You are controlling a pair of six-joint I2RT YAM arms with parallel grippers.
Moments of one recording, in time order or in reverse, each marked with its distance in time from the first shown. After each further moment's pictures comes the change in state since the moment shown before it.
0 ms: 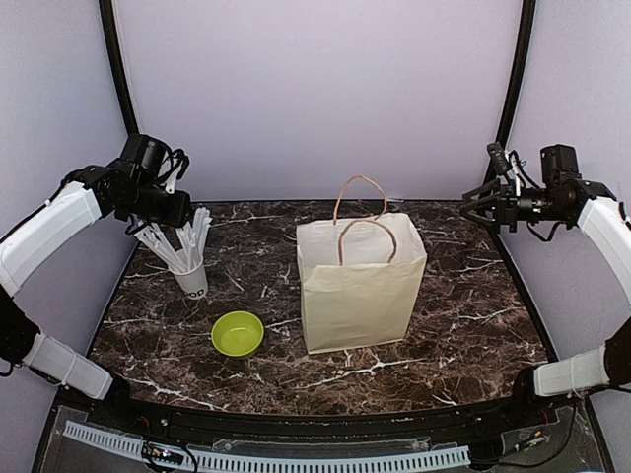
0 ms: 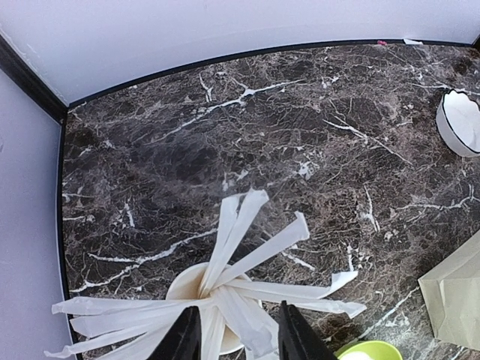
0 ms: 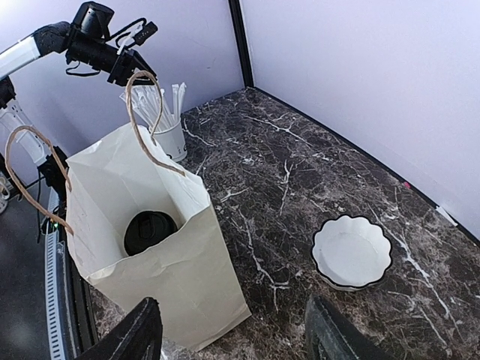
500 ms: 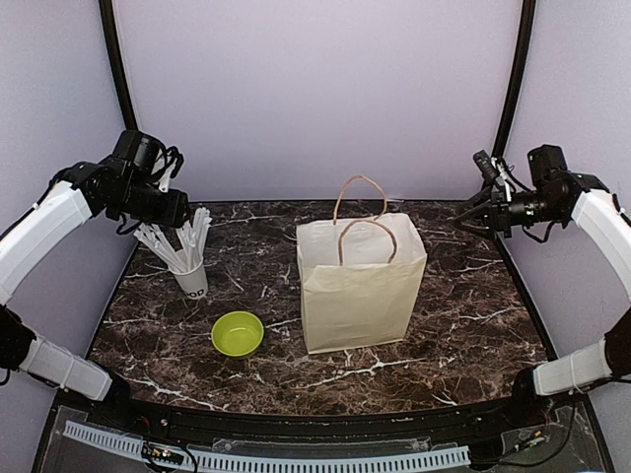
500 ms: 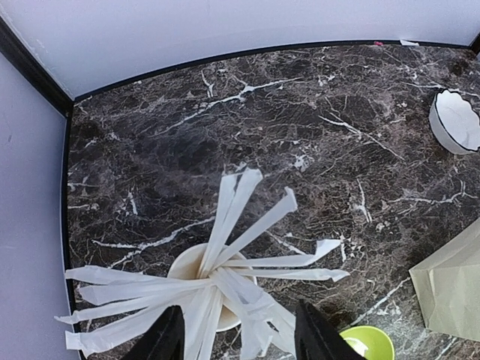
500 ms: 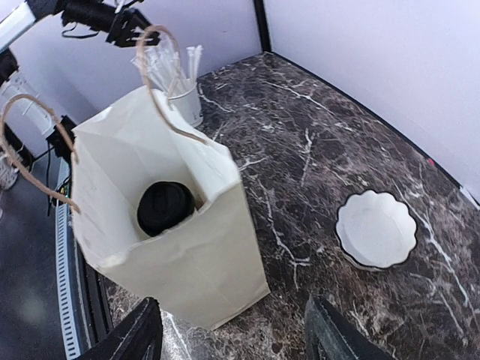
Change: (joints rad) left arm -0.032 -0.044 0.040 -0.089 -0.022 -0.035; right arm 0.107 0.050 0.088 -0.198 0.091 -0.108
